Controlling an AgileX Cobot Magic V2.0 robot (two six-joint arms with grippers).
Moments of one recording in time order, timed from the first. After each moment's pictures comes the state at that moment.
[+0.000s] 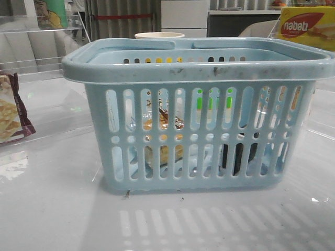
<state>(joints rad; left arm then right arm) -0.50 0.63 -0.79 -0.09 0.86 0.24 0.41 0.58 -0.77 -0.04 0.92 -0.02</state>
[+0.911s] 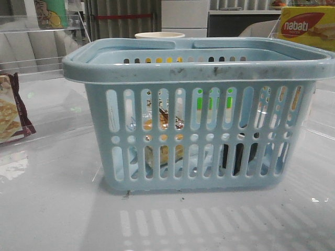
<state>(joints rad) -0.50 0.63 -0.79 -0.07 0.86 0.16 0.41 0.56 -0.75 -0.04 0.94 0.03</state>
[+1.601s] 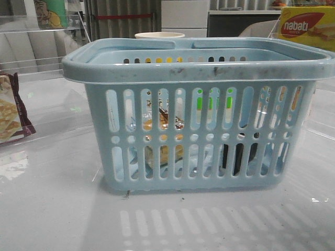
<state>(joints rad) -0.49 0.62 -0.78 -0.07 0.86 0.16 0.41 0.56 -0.75 -0.04 0.94 0.03</state>
